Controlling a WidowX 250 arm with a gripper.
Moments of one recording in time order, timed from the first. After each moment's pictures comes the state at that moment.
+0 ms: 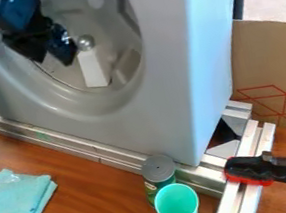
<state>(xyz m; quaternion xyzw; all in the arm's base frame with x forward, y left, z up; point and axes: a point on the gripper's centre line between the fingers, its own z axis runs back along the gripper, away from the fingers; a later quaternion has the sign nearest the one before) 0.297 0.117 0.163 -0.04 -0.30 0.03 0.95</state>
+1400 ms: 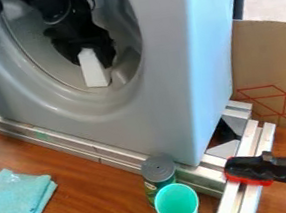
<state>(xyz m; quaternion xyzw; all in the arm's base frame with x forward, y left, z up) 0.364 0.120 0.117 0.00 -0.25 0.06 0.96</state>
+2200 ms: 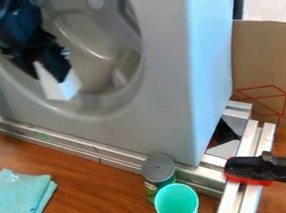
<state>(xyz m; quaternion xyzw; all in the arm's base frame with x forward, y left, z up) 0.279 0.125 0.144 -0.03 -0.21 0.05 0.98</state>
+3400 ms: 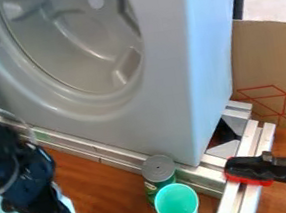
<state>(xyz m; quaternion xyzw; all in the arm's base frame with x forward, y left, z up) 0.161 0.048 0.031 0.00 -0.14 -0.03 0.99</state>
